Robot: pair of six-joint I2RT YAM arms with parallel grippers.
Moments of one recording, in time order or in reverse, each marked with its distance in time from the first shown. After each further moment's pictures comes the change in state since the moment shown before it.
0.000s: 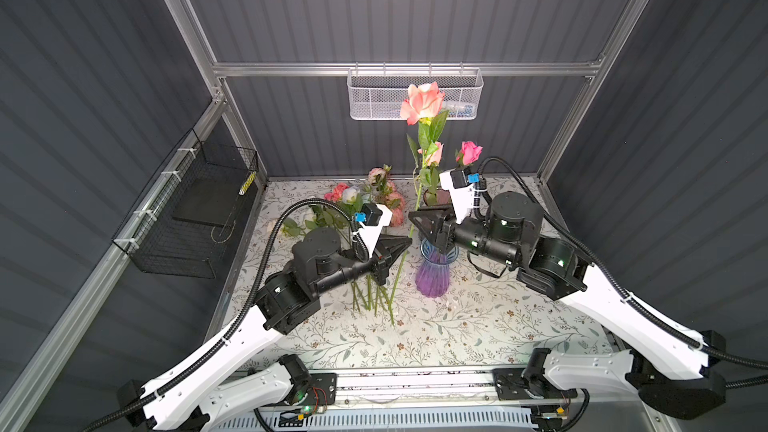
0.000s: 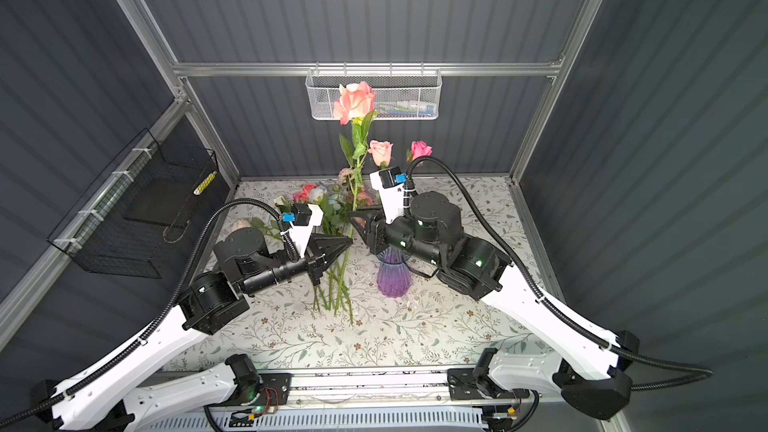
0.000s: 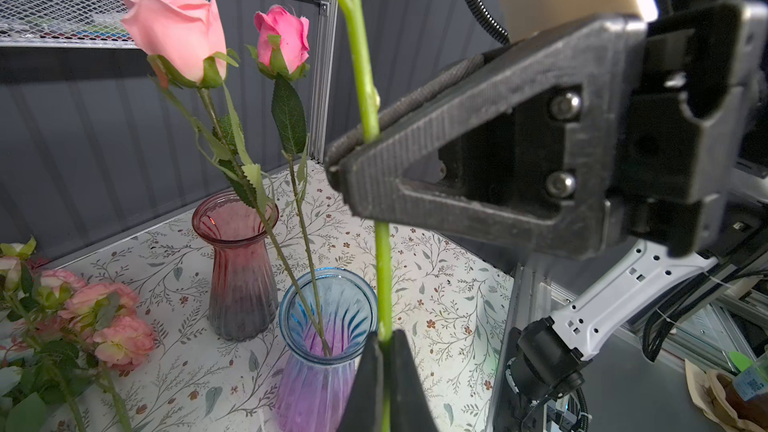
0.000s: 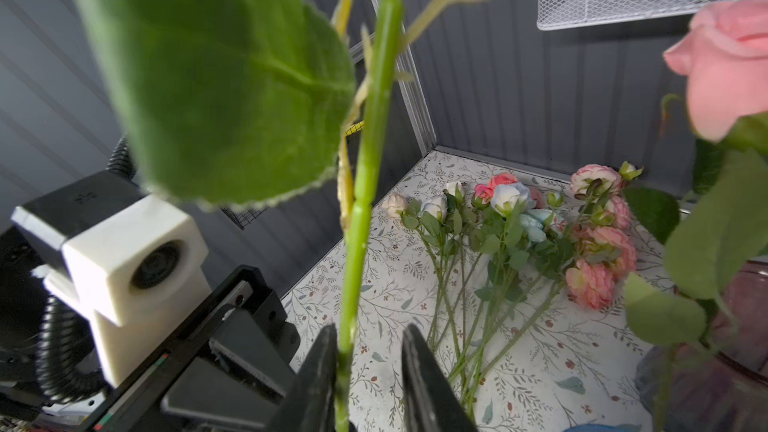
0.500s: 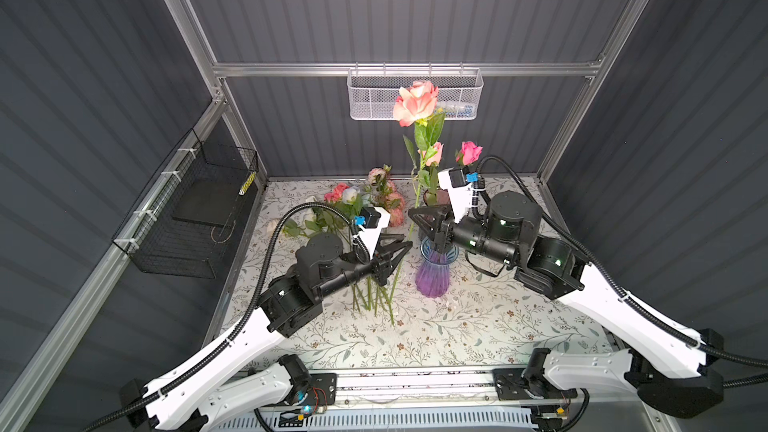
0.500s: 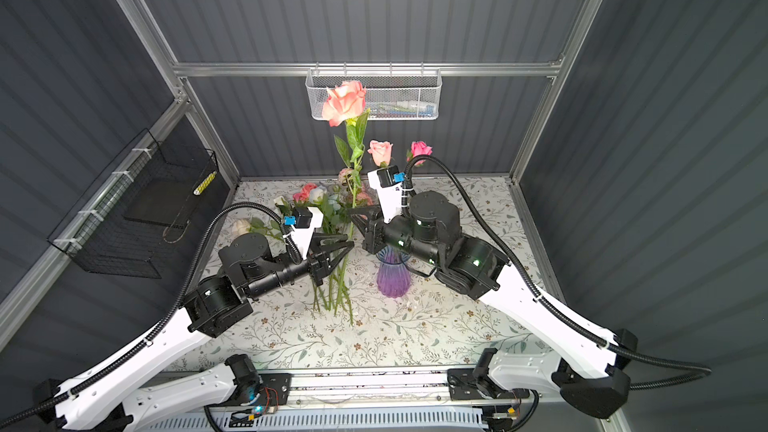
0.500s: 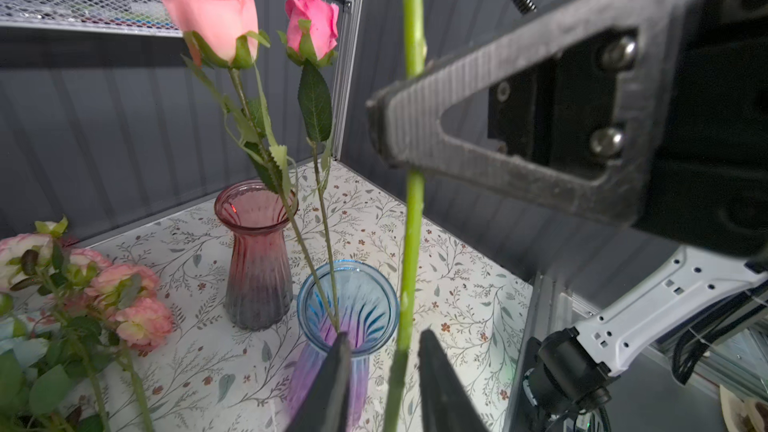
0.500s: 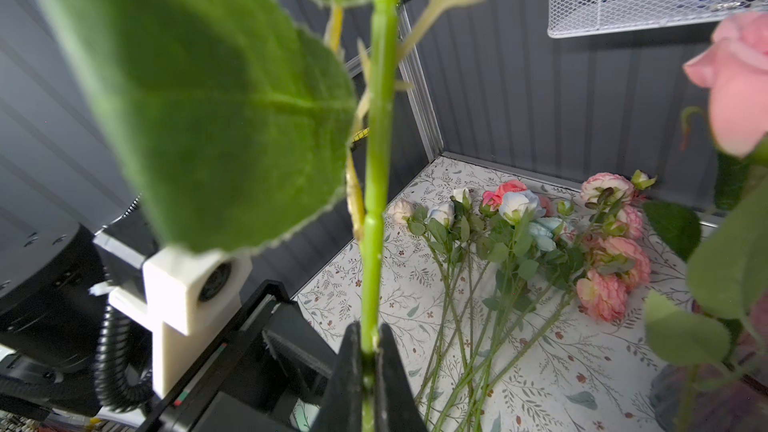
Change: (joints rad) left arm 0.000 -0.027 -0.081 0.048 -0.089 -0.019; right arm 0.004 0.002 0.000 0.028 -0.011 -0.004
